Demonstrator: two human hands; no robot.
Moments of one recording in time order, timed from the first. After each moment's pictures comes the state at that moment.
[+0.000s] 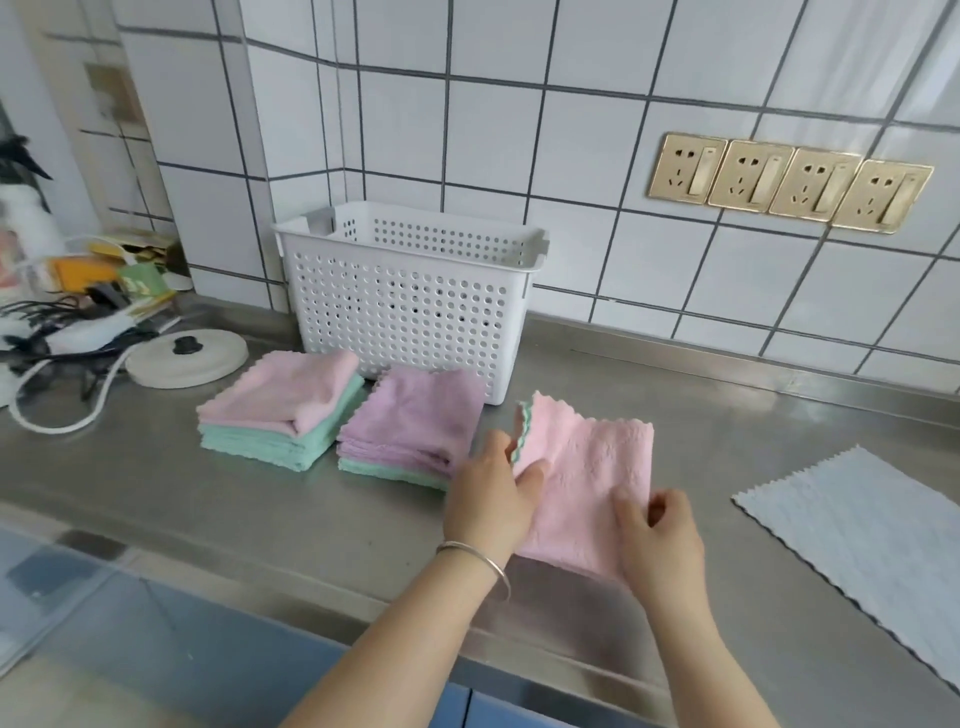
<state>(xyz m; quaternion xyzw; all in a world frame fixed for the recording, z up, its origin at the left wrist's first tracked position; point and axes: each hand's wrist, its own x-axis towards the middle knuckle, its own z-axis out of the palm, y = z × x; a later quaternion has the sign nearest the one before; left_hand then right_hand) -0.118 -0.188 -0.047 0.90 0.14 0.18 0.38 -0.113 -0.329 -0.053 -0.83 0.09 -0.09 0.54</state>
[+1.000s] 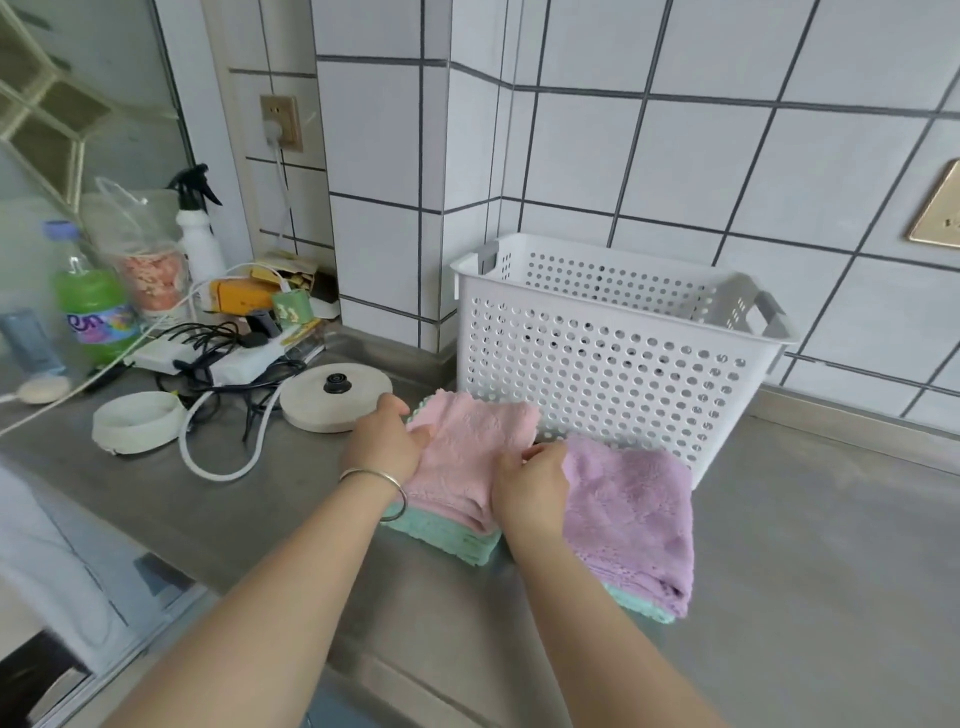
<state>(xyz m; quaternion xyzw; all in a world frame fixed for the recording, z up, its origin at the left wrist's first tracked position) -0.060 0.141 -0.057 0.88 0.33 0.17 0.31 -0.043 -0.006 -0.053 -0.83 -0.01 0.03 0.56</state>
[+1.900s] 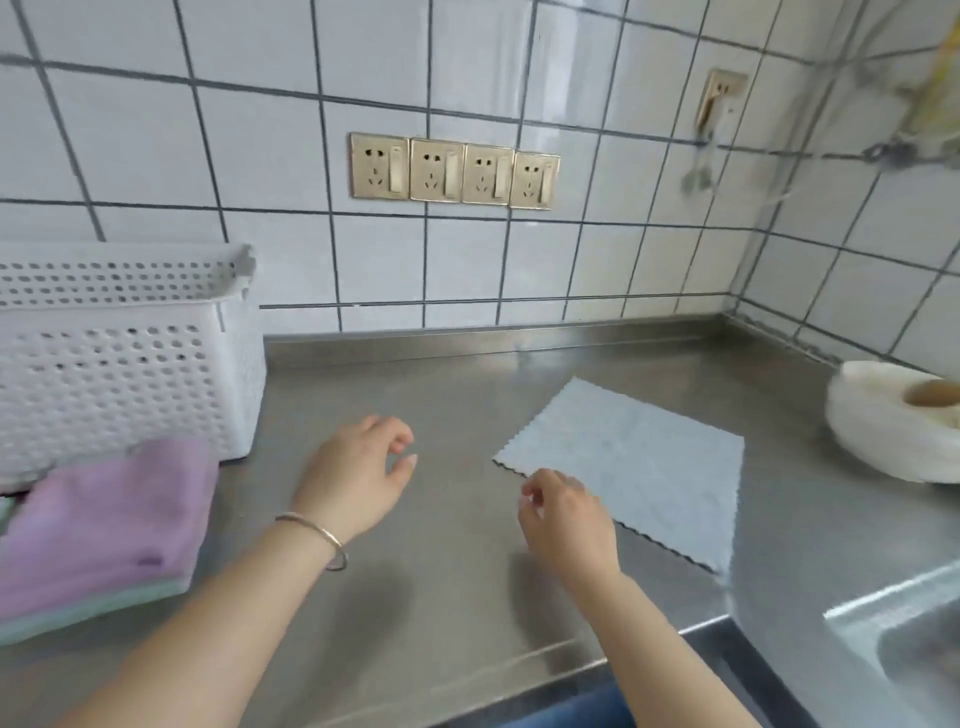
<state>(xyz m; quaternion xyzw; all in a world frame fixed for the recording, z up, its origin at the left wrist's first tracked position) -0.046 -0.240 -0.026 0.94 -0.19 0.18 0.24 -0.101 -0.450 -0.071 -0.96 0.10 -0.18 0.18</state>
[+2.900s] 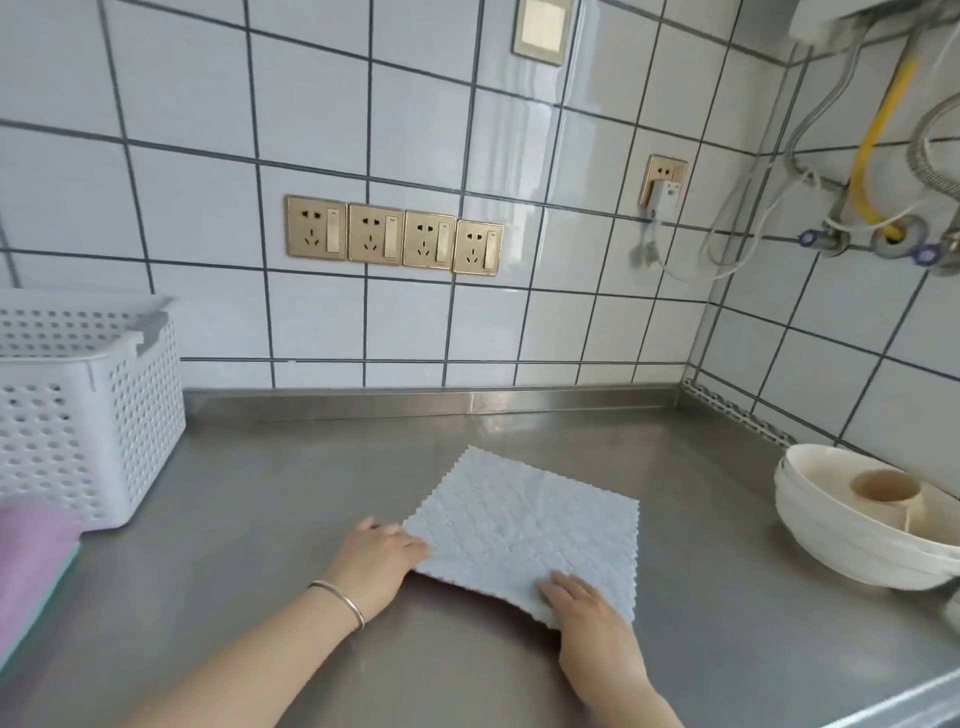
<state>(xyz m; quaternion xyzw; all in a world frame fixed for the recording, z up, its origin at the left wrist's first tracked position) 0.017 -0.374 -0.098 0.92 -0.37 0.12 -0.08 -0.115 -0.603 -0.085 -0.99 0.04 -0.05 0.08</state>
